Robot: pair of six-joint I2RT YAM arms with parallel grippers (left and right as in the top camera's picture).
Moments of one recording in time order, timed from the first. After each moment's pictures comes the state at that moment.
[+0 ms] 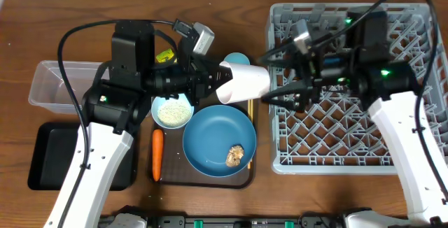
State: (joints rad) left arm -0.25 1.27 1.28 -0.56 1.01 -0.10; right arm 0.22 1.45 1.38 -0.69 -1.45 -0.39
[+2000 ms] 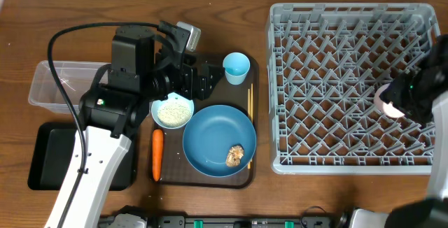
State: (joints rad) left arm -0.25 1.25 1.28 -0.69 0.54 -0.09; right arm -0.34 1.50 1.39 -1.21 0.02 0.31
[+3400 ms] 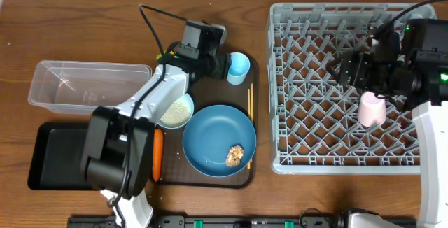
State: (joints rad) left arm -0.34 1.91 1.28 -0.30 0.22 -0.11; right arm -0.10 1.39 1.45 -1.09 -0.39 0.19
